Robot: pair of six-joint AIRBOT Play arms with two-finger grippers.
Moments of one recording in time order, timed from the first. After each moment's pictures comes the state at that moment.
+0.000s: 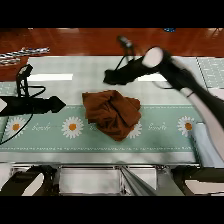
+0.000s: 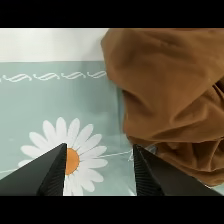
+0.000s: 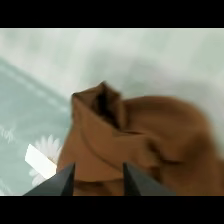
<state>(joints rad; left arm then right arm) -0.02 -0.82 0.77 1.16 -1.07 -1.50 0.42 -1.54 1.55 -0.97 1.01 1.57</state>
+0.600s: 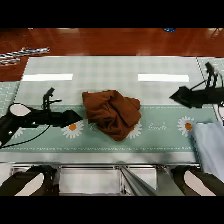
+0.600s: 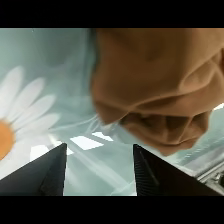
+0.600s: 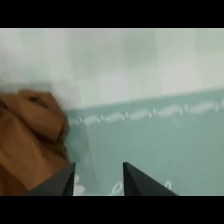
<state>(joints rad) -0.02 -1.04 0.53 0.67 -0.98 -1.23 -0.24 -1.04 0.83 -0.99 1.09 1.44</state>
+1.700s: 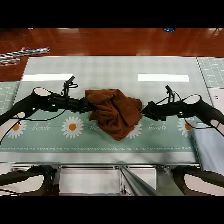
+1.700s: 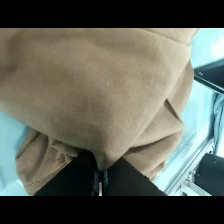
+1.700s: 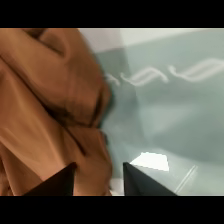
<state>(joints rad) -0.13 -1.42 0.80 0.46 -1.01 -0.98 0.04 -1.37 0.70 -0.63 0.91 1.32</state>
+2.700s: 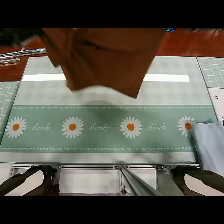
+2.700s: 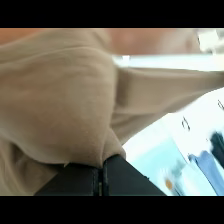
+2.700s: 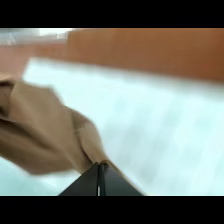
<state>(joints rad) 0.23 -1.14 1.55 0.45 -1.26 -1.14 0.05 -1.22 1.85 -0.95 1.17 1.44</state>
